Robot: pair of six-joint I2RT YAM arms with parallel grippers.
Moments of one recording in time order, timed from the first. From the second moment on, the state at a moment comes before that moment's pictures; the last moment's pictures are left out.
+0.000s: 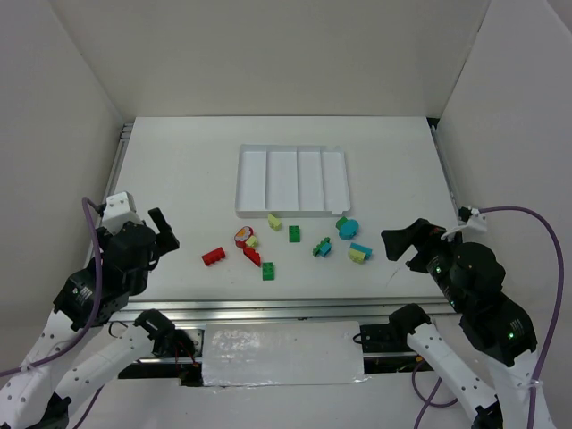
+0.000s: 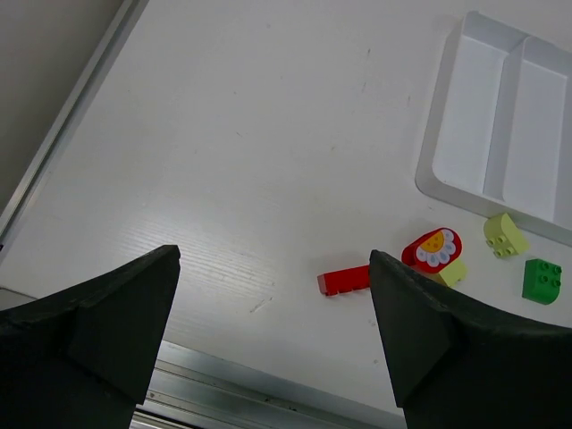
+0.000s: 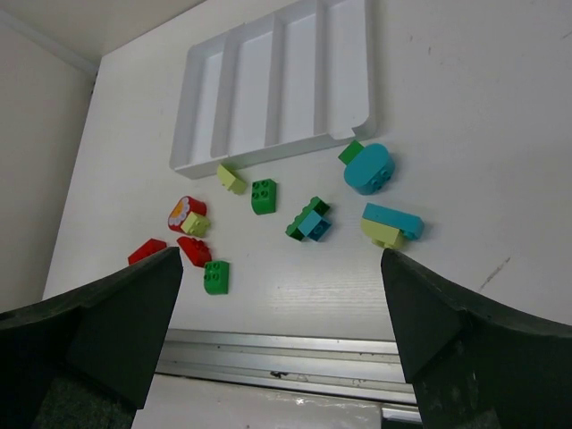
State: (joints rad) left arm -0.58 0.57 0.94 -0.97 -0.77 -0.61; right arm 0.43 0.39 1.03 -0.96 0.23 0.61
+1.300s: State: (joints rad) left arm -0.52 0.50 0.94 -1.03 -0.84 -0.71; right arm 1.12 2.03 1.53 -0.64 0.27 0.39
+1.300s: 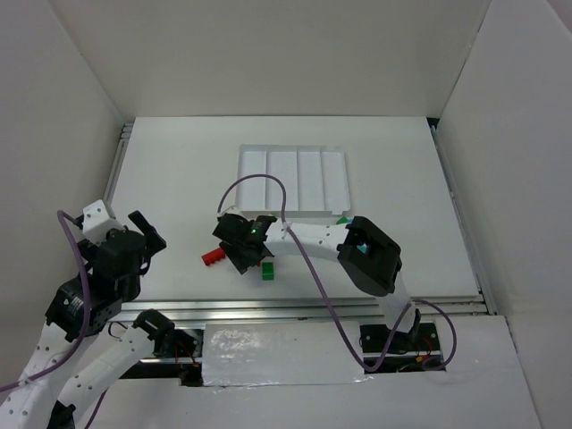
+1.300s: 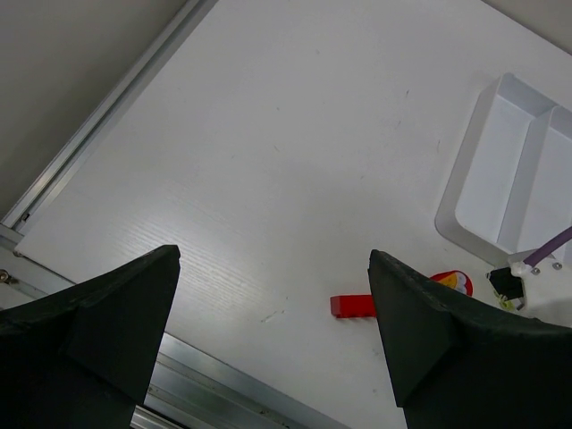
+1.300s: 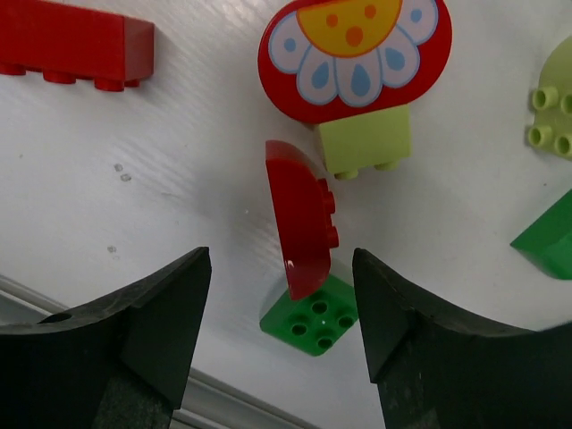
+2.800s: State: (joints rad) left arm -0.52 0.49 0.94 -1.01 -0.82 -0.68; right arm 1.04 1.88 1.61 -0.57 0.09 0.41
